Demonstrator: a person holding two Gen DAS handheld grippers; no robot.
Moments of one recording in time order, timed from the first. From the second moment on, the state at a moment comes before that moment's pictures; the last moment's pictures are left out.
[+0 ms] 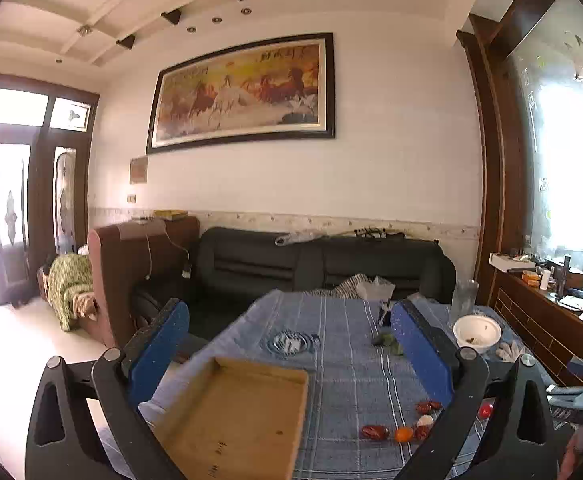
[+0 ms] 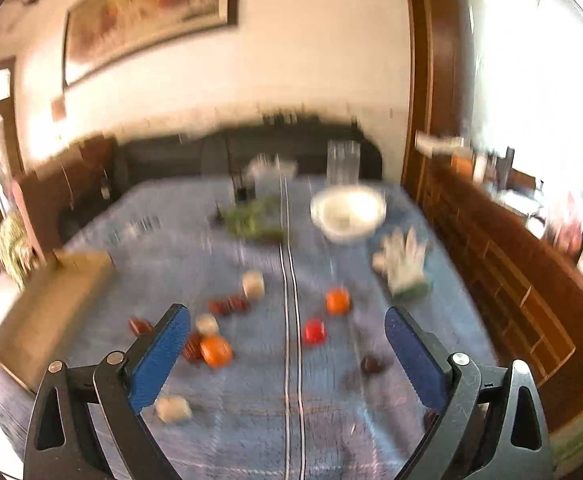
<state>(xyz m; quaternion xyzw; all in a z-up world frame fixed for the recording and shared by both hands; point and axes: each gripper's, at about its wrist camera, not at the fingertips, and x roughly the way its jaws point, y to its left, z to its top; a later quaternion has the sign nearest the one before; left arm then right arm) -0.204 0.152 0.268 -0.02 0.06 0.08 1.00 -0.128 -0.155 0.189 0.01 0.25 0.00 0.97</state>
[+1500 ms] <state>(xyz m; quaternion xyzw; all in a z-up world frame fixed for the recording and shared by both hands) -0.093 0.130 0.155 -0.11 0.30 -0.03 0.95 -0.097 -0.142 0.072 0.11 0.36 0.15 0.91</state>
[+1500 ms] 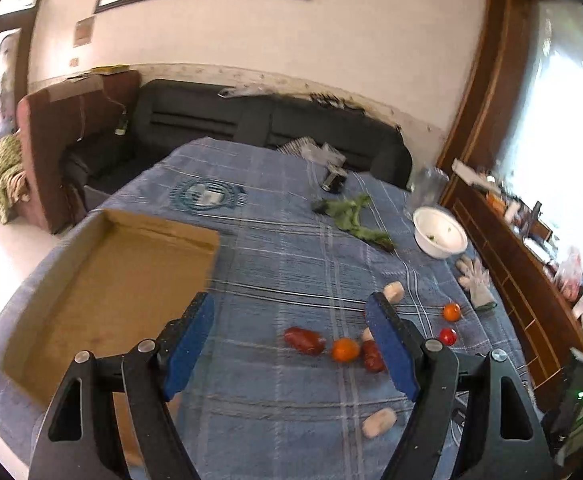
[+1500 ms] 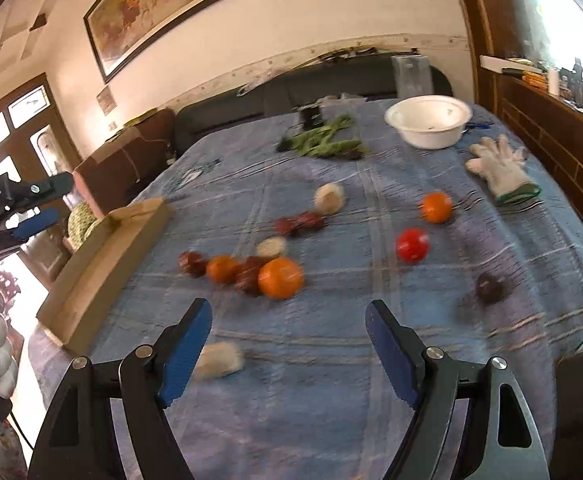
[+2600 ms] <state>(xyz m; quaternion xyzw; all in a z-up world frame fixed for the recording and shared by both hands) 0.025 0.077 0.018 -0.02 0.48 -0.09 0.87 -0.063 -0.074 0.023 0.03 0.46 0.19 0.87</state>
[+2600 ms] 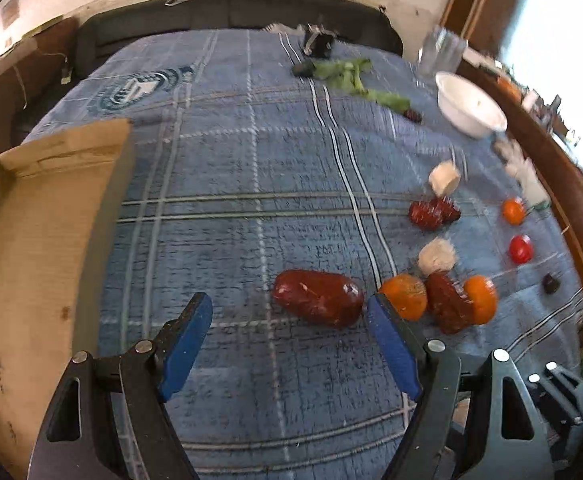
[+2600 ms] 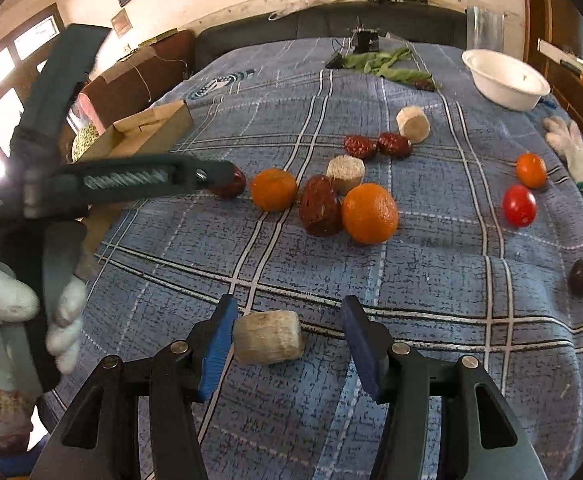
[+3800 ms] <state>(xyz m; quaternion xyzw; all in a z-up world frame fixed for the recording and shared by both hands) 0.075 0.313 0.070 -0.12 0.45 0.01 0.88 0.032 0.159 0.096 -0.07 0.40 0.32 0.86</state>
